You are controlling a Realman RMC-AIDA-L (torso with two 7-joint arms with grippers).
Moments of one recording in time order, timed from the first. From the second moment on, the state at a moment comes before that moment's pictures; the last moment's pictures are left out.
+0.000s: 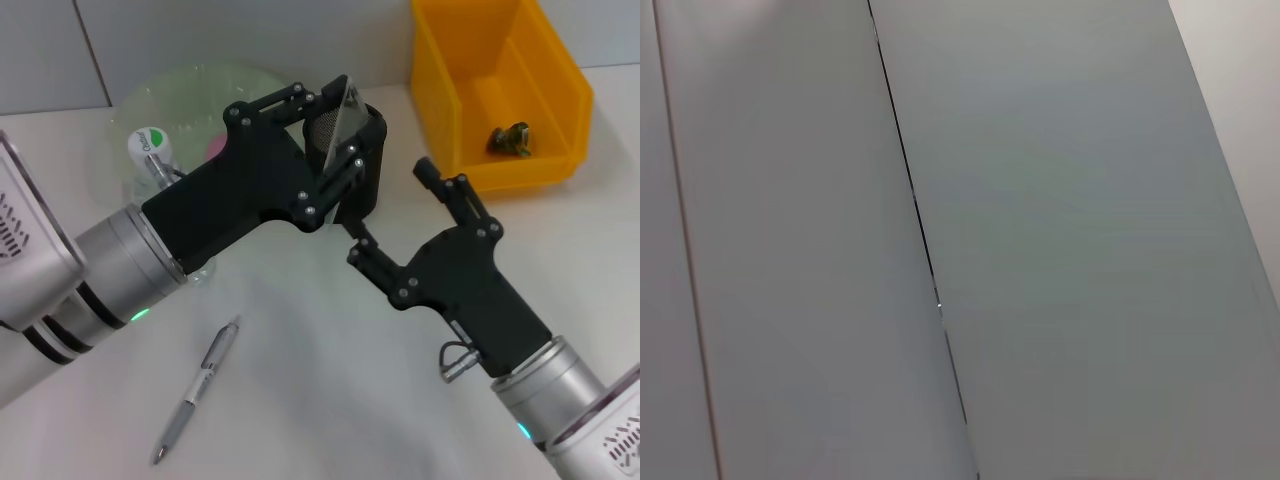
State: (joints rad) left arm -0.32 -2.08 1.85 0.82 0.55 1.16 -0.55; right arm 0.42 2.09 -0.18 0.55 -1.66 -1.59 -0.30
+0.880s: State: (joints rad) left arm -0.33 -2.08 1.88 0.80 0.55 1.14 -0.54; right arm 0.45 2.09 -0.12 0.62 -1.68 -1.50 -0.30
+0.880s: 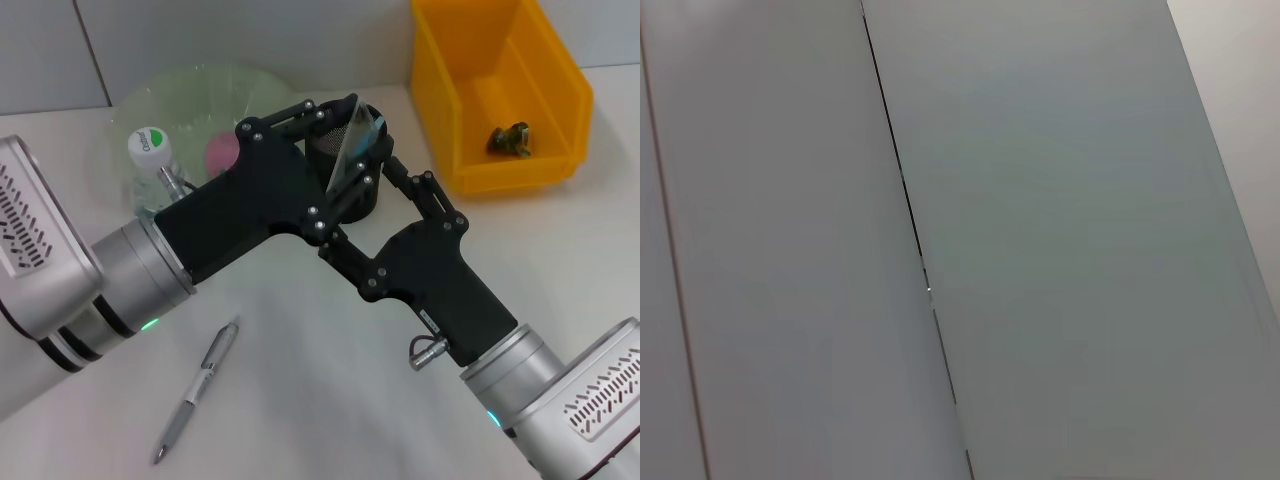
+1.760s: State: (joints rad) left arm -0.33 -2.08 1.88 0.79 0.55 1.15 -0.53; right arm 0.44 2.09 -0.06 0.62 -1.75 -1.49 -0.29
